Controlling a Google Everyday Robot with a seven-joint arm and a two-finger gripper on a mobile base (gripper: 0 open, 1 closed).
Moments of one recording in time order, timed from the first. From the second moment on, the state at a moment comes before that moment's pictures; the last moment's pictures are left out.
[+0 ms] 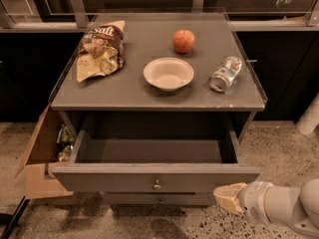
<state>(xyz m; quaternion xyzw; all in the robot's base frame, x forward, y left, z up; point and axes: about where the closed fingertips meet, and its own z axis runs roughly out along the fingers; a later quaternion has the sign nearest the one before) 0.391 -0.175 0.612 -0.30 0.87 0.22 0.33</state>
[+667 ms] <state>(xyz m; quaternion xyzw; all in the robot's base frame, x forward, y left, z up) 0.423 -0.181 0.616 -0.31 0.86 0.21 0.34</state>
